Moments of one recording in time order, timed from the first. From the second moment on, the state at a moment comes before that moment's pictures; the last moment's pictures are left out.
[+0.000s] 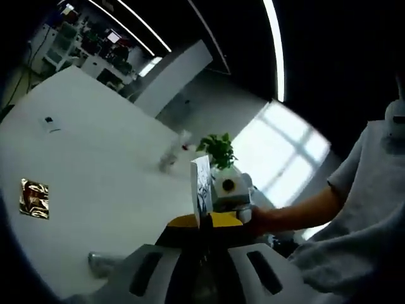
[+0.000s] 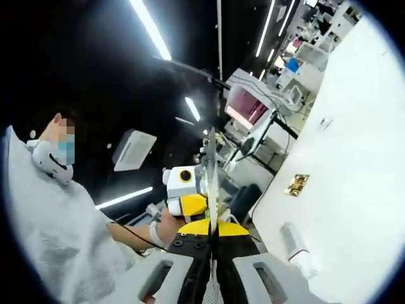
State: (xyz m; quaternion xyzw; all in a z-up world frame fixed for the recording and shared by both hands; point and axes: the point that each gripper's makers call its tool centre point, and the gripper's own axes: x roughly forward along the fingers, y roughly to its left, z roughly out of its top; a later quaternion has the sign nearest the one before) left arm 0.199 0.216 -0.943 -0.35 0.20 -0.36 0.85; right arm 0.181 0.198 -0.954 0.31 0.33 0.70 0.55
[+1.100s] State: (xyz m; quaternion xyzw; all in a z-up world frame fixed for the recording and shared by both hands) left arm 0.196 0.172 -0.920 -0.41 0.20 -0.42 0.78; right arm 0.214 0.172 -0.900 0.41 0.26 0.66 0.57
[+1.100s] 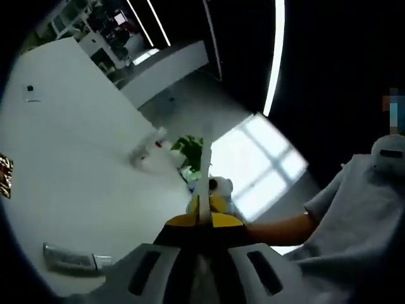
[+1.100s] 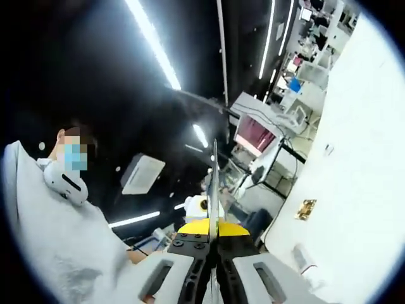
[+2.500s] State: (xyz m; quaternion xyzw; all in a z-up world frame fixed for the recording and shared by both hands) left arm 0.187 0.164 -0.916 -0.39 0.21 -0.44 0.78; right arm 0.187 0.163 -0.914 0.33 0.26 0.67 0.61
